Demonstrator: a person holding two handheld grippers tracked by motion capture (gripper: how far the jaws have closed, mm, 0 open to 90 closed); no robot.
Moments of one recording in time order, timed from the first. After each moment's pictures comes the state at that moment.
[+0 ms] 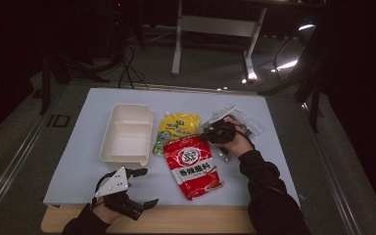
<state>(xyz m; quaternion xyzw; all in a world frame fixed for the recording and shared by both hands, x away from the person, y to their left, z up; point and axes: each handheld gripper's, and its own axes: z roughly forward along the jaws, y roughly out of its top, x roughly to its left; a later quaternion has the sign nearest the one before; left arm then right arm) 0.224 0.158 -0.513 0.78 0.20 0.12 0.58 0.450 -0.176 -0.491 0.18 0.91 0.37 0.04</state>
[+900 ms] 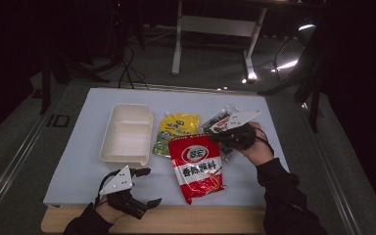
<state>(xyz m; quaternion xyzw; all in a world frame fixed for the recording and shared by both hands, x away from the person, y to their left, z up) 0.226 0.149 -0.510 0.78 0.21 0.12 0.57 0.384 -0.206 -0.421 0.12 0.89 0.42 0.10</state>
